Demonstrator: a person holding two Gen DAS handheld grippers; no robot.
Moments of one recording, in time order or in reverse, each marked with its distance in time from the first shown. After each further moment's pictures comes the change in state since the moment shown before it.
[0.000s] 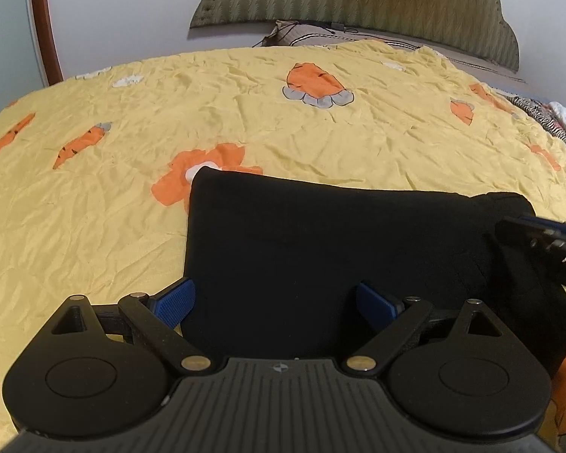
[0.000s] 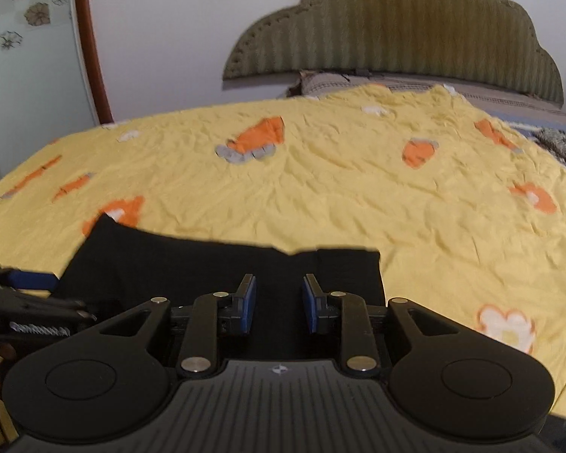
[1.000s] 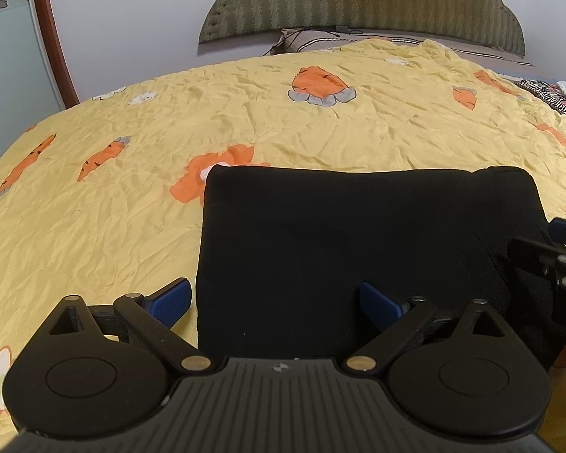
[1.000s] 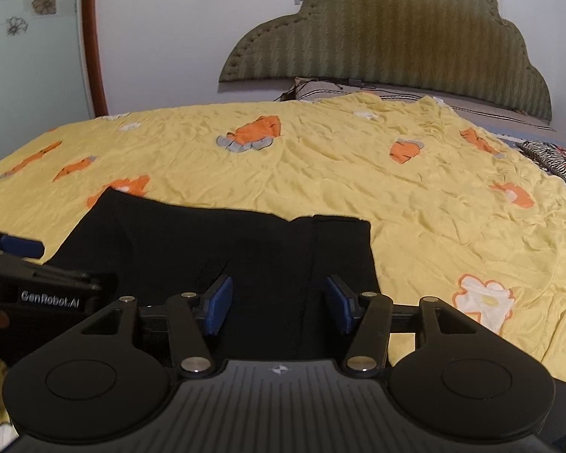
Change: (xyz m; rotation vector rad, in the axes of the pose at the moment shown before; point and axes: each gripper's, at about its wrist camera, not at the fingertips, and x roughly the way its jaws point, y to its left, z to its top) left arm -0.017 -0.012 -0.018 0.062 -0.030 0.084; right arm -0.030 0.016 -0.031 -0.051 -0.036 -0.036
